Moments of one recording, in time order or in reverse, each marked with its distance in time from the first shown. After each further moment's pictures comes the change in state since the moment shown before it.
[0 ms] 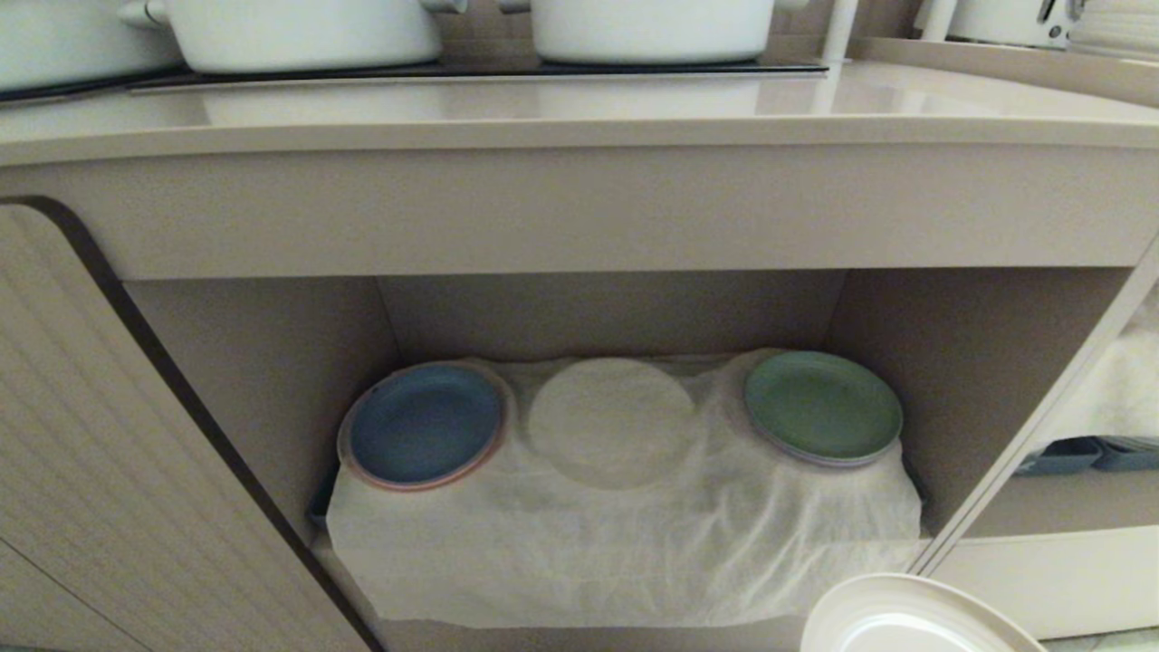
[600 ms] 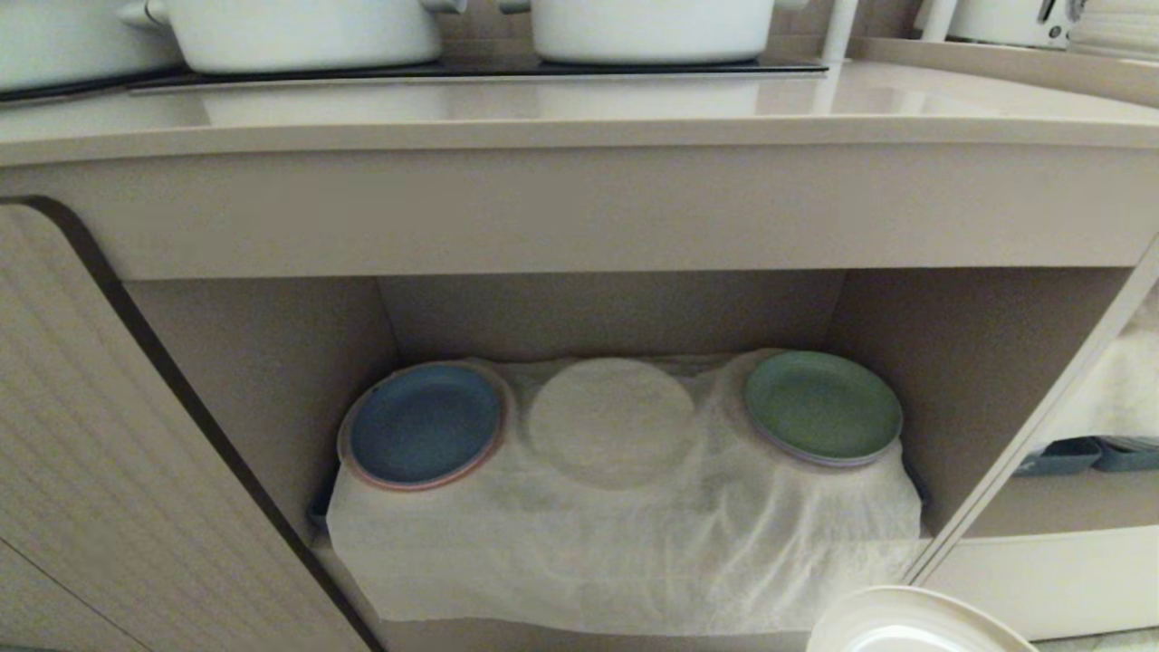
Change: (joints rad) left arm 0.000 0.000 0.000 0.000 0.000 0.000; right arm 0.002 -0.013 0.009 0.026 0.002 0.001
